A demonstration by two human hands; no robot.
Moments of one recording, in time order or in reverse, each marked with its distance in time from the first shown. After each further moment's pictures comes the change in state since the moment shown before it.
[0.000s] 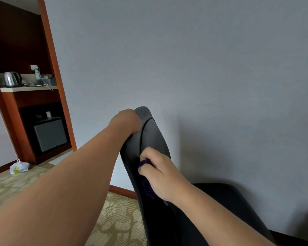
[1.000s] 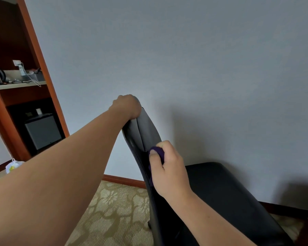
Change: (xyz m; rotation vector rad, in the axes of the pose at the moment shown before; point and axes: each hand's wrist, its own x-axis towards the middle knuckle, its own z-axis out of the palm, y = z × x) left_hand -0.035 0.021 -0.005 0.041 0.014 0.102; right_hand -0.058 0.014 0.026 -0.031 0.493 0.116
